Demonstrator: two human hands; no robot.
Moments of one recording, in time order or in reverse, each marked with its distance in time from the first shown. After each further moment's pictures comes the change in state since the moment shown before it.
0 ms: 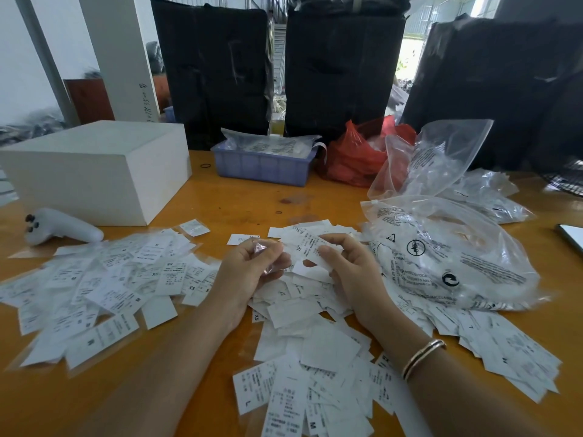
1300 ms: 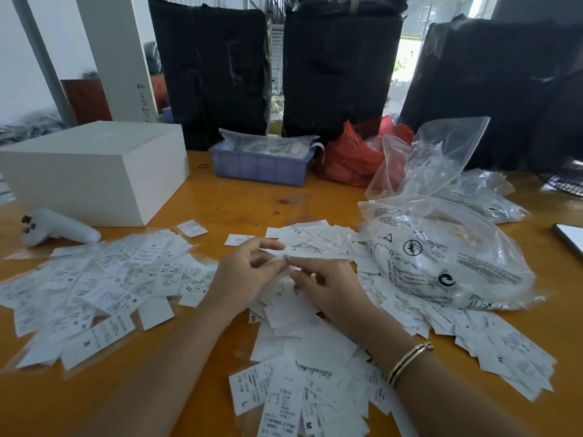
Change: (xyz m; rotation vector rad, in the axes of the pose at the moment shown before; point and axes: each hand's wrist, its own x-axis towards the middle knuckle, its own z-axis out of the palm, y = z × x) left_hand -0.004 0.003 -0.004 0.570 -0.040 0.283; right_hand -0.005 0.012 0.009 -0.627 -0.147 -0.282
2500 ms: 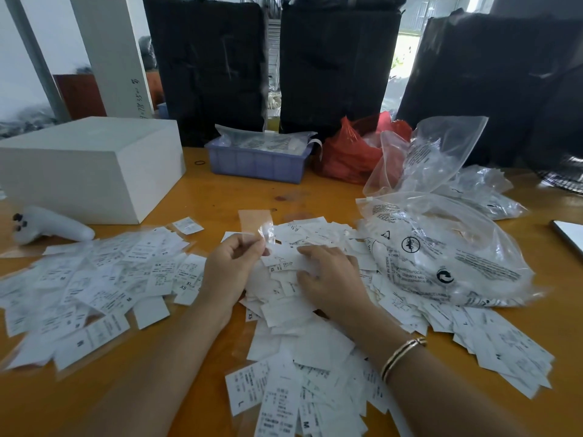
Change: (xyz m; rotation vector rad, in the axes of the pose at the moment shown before) left_hand 0.003 -0.006 0.002 -0.216 0.208 -0.188; right_hand 0.010 0.009 0.002 -0.405 -0.009 0.159
